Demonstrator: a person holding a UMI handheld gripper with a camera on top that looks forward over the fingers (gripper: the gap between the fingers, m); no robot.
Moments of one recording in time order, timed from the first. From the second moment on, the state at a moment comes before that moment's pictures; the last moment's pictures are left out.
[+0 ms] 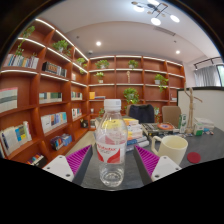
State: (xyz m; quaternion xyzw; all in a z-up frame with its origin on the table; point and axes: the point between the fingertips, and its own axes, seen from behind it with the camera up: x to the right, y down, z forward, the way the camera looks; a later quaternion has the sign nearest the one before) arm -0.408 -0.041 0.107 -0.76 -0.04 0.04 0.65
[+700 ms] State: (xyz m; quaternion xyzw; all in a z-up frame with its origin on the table) arm -0.401 -0.018 0.136 -0.71 0.13 0.25 0.65
